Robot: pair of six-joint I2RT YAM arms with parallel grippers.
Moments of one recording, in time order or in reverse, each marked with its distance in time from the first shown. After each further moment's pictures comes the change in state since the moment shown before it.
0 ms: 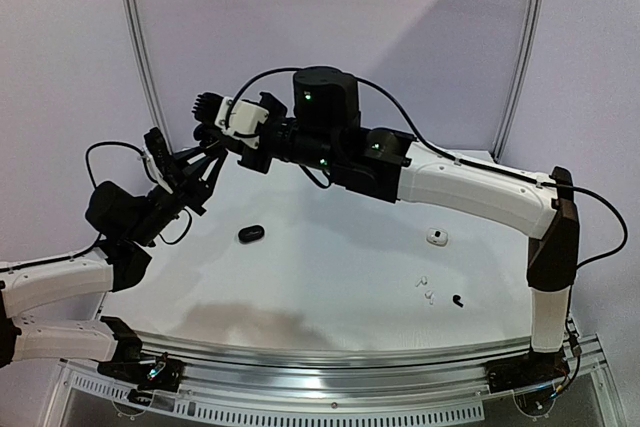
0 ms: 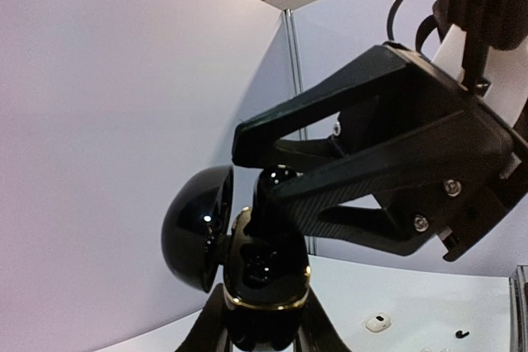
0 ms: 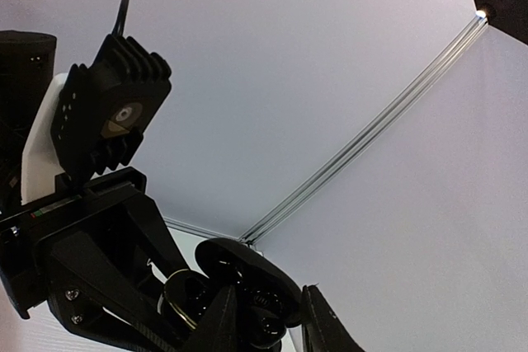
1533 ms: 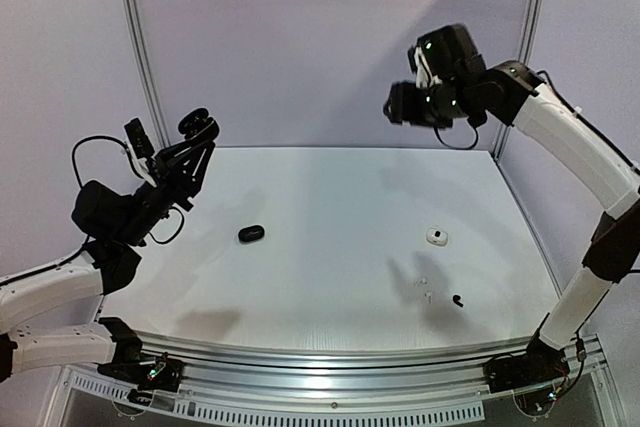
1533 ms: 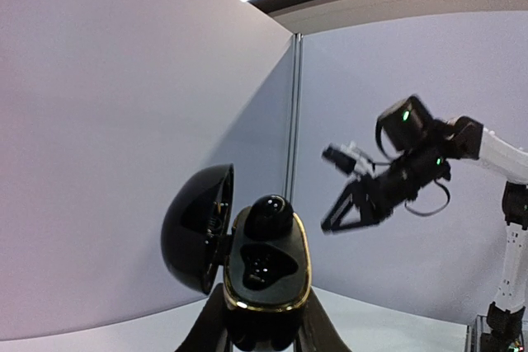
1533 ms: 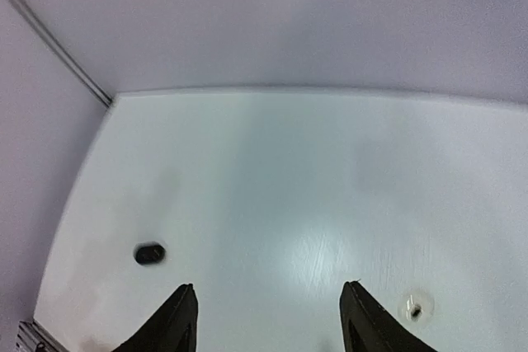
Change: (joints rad) left arm 0.000 -0.104 0.017 -0.091 -0.039 -0.195; right arm -0.394 -0.354 -0.074 -0.843 0.267 1.232
